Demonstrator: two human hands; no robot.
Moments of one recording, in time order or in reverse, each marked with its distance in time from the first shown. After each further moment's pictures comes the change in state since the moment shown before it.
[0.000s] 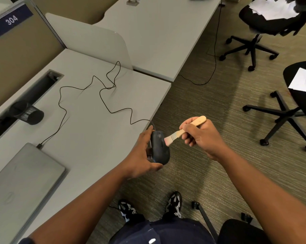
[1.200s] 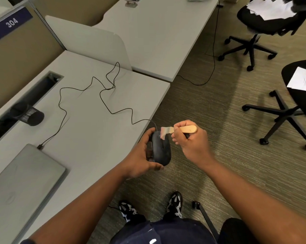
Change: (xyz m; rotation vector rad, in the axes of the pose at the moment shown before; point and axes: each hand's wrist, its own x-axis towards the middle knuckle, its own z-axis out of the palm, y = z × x) left_hand -0.003 0.009 0.001 -0.185 -0.088 -0.061; right_hand -0.013 0.031 0.030 -0.213 0.199 -0.415
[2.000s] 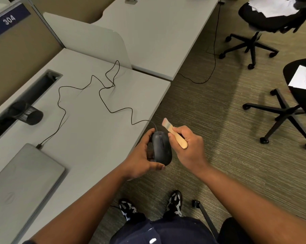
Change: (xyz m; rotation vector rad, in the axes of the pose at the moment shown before) left_hand 0.003 -0.006 0.004 -0.028 0.021 -0.026; right_hand -0.009 0.021 0.017 -0.143 0.043 -0.161
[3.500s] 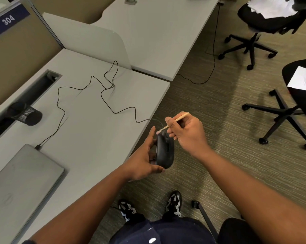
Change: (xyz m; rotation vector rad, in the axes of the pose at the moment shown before) left_hand 0.004 0.001 0.002 0.044 -0.069 0.004; right_hand 0.045 -0.025 -0.009 0.274 -0.090 0.325
